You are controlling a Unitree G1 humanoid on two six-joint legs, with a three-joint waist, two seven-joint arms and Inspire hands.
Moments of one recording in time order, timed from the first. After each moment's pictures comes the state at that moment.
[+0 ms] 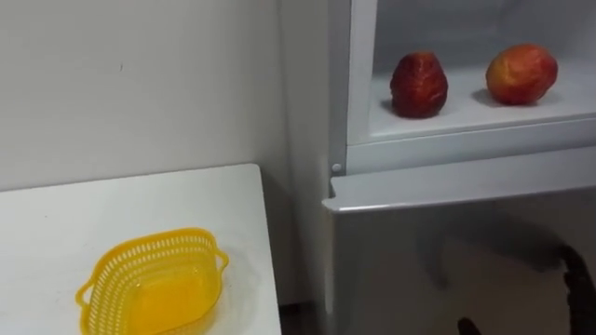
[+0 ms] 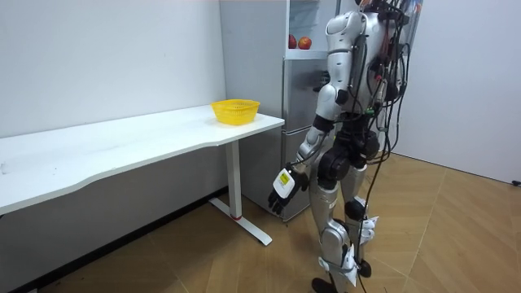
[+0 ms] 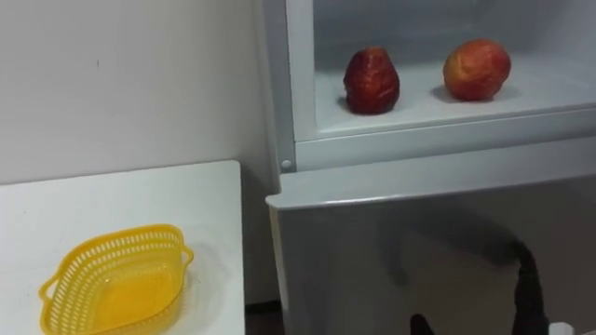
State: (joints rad) left arm 0.14 0.16 -0.05 1.16 0.07 -0.12 0.14; right arm 0.25 -0.15 0.01 -0.21 -0.25 -0.19 -0.62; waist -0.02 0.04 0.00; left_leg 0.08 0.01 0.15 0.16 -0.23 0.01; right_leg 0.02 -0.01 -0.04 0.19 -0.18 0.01
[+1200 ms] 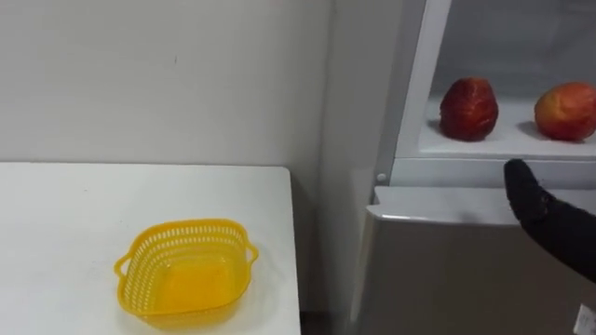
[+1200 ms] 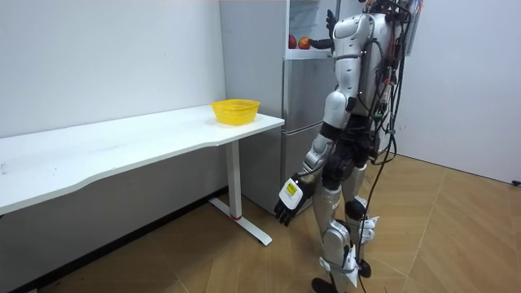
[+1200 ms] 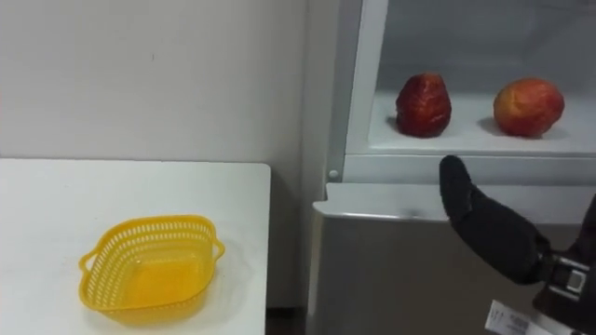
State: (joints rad) left arm 0.14 0.23 -0.04 1.16 0.14 -0.09 0.11; right arm -0.03 -0.31 -0.10 -0.32 -0.38 -0.26 -0.75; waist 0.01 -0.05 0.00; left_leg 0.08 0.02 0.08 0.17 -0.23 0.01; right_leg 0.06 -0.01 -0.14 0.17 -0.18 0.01
